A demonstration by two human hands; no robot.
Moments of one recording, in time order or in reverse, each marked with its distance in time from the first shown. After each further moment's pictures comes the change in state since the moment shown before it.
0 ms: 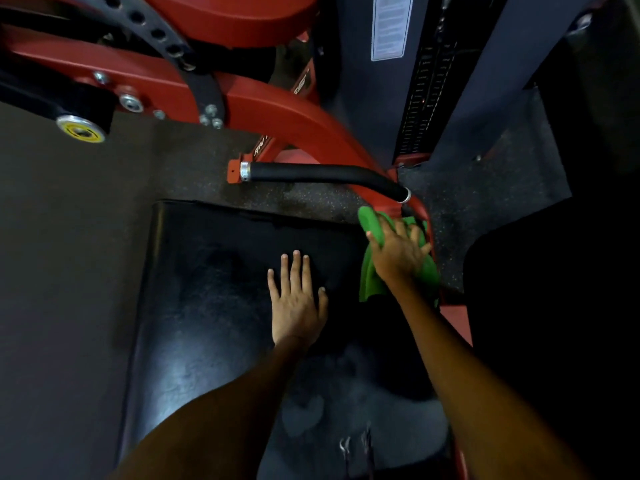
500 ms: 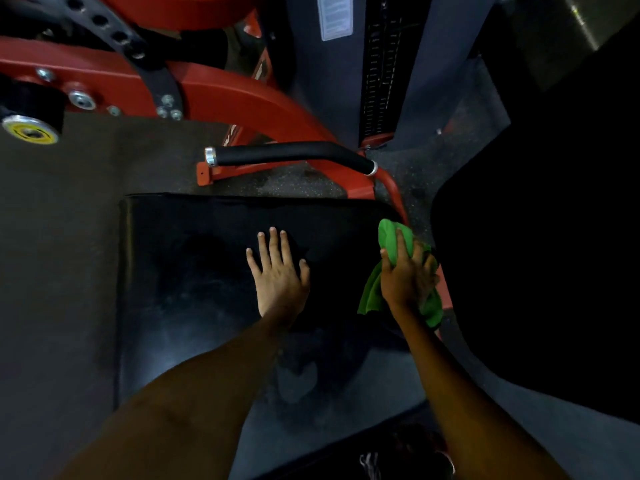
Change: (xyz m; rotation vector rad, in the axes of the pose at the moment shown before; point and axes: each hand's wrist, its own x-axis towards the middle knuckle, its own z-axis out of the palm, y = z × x) left_hand -0.002 0.002 -0.001 0.040 -0.034 0.000; right_hand -0.097 0.055 0.018 0.130 0.091 0.329
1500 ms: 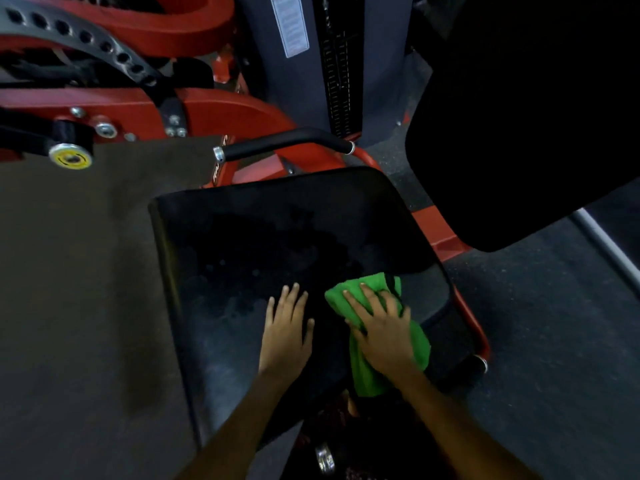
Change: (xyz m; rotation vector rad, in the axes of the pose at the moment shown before) left_hand -0.157 -0.111 0.020 -0.256 0.081 0.527; right_hand -0.234 0.015 0.026 -0.162 0.036 -0.439
